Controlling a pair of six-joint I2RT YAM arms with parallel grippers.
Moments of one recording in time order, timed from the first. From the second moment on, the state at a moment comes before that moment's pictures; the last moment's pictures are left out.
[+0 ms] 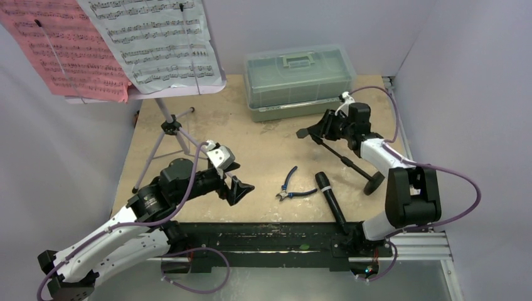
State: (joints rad) left arm -0.89 0.64 0.74 -0.35 0.14 -0.12; right arm 0.08 1.53 0.89 0.03 -0.40 0.41
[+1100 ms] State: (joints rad) left arm -0.89 0.61 0.74 -0.36 0.01 -0.12; right arm 0.42 1.73 1.05 1.42 -0.92 1.55
